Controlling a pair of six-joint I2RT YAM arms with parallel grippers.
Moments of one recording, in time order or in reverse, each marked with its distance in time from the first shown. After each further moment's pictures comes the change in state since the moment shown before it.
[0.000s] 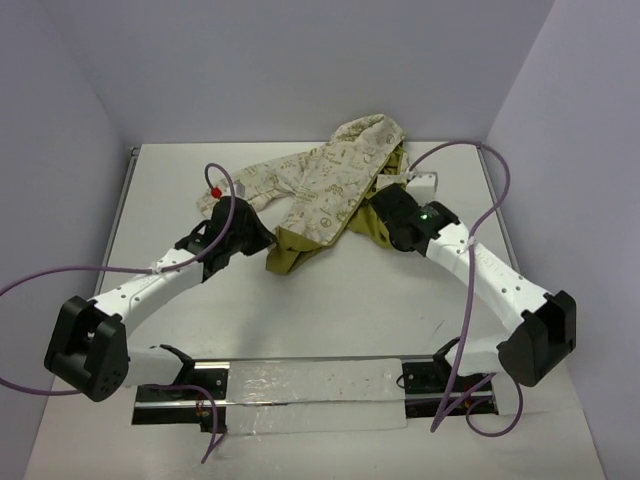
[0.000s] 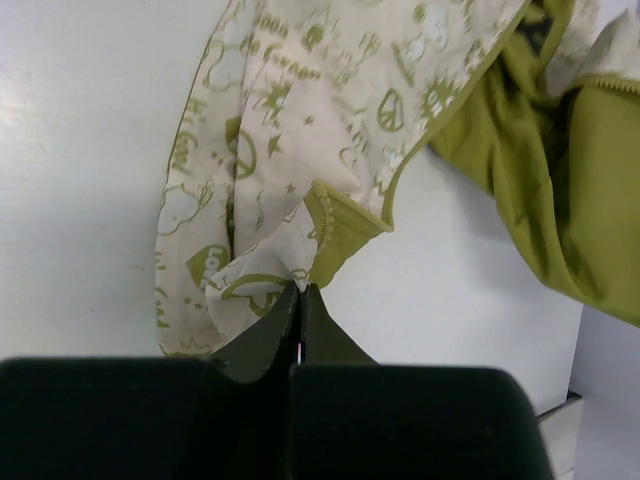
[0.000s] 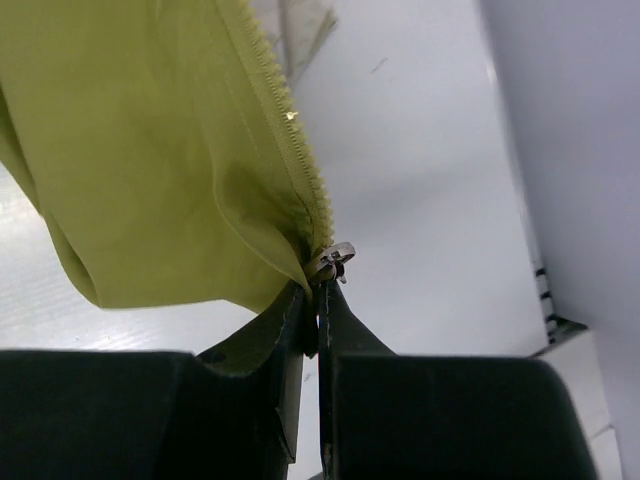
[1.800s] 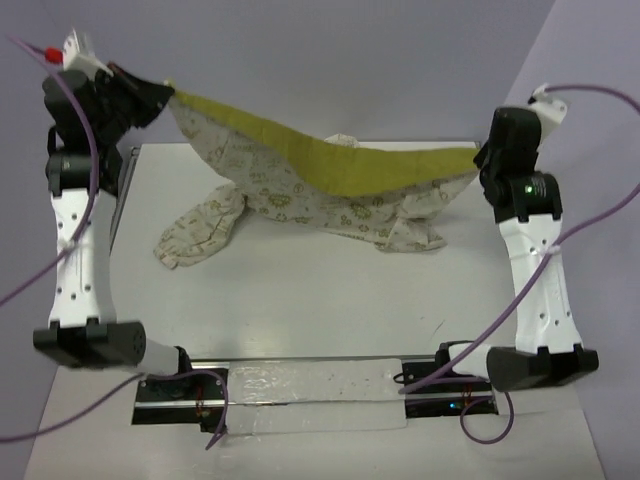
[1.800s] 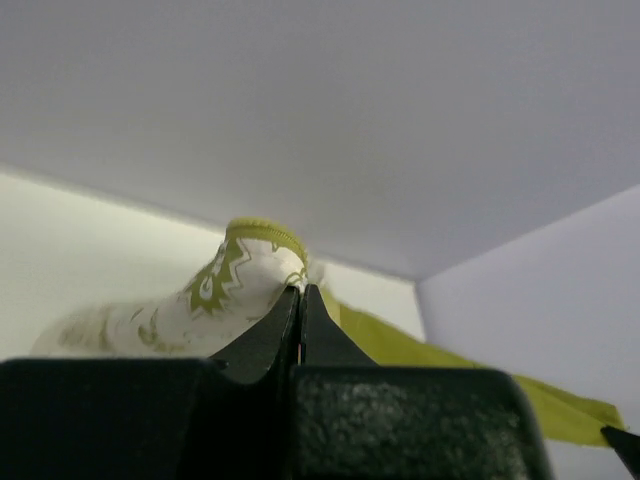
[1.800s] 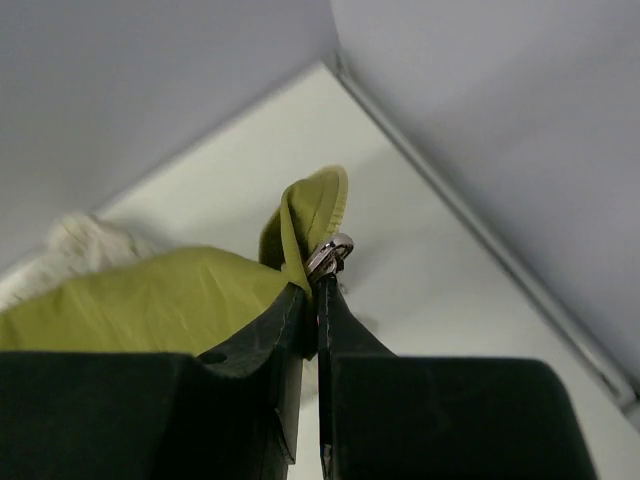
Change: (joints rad) left arm 0.597 0.145 1.009 -0.275 0.318 0.166; right arm -0.529 -0.059 0.491 0.199 -0.249 -0.172
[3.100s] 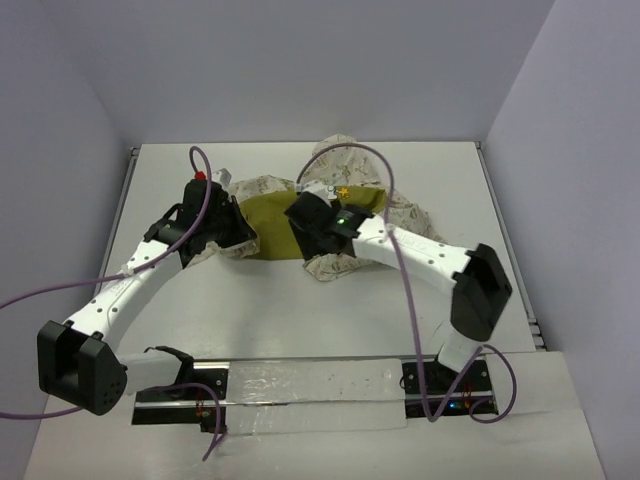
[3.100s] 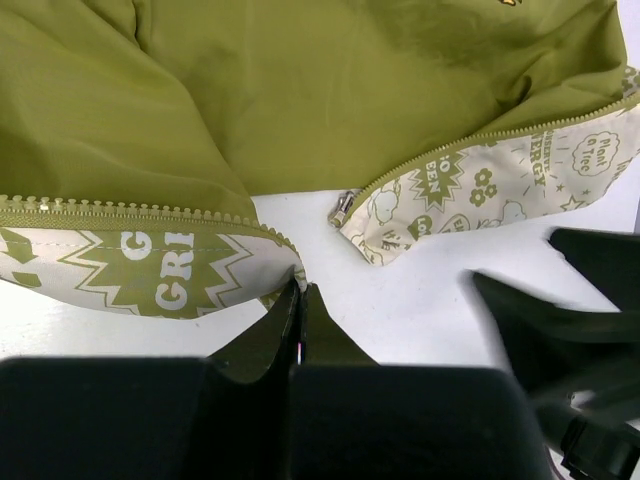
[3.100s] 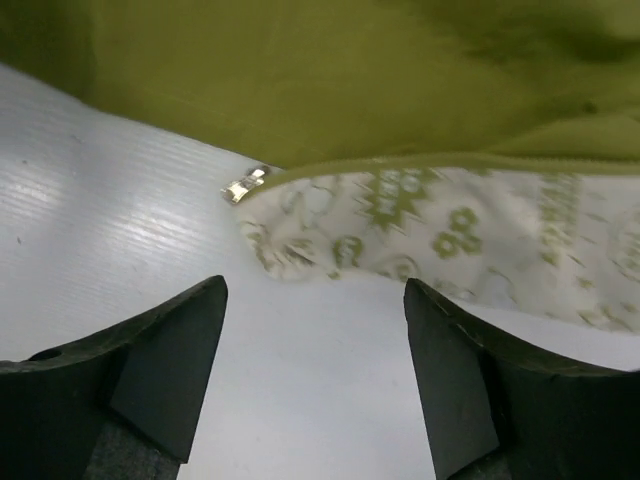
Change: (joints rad) left arm -0.452 -0.219 -0.823 -0.074 -0.171 0.075; right arm 0.885 0.467 -0.186 0.030 -0.075 -0.005
